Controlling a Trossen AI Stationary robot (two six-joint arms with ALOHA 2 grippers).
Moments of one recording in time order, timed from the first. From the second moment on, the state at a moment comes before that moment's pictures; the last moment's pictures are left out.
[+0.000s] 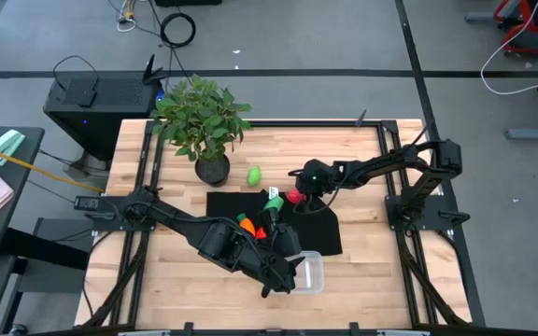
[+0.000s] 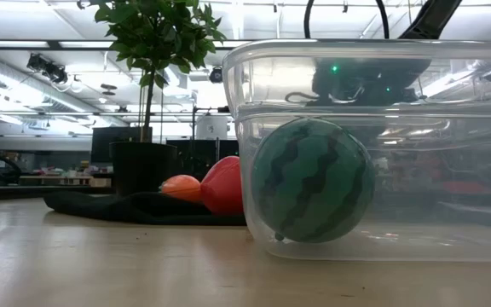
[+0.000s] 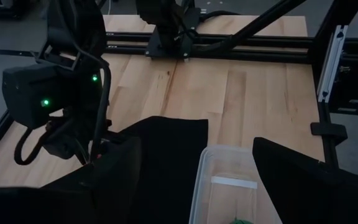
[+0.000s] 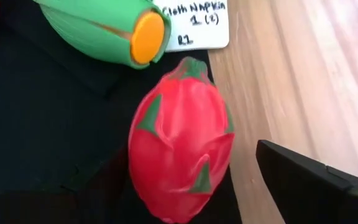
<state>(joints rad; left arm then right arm) -0.47 2.09 2.32 -0.99 -0.62 -0.41 -0.22 1.65 0.69 0.03 -0.10 -0.04</state>
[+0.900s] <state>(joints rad) -0.47 2.09 2.32 -1.02 -0.63 -0.42 -0.22 1.65 0.69 0.04 -0.10 -0.03</state>
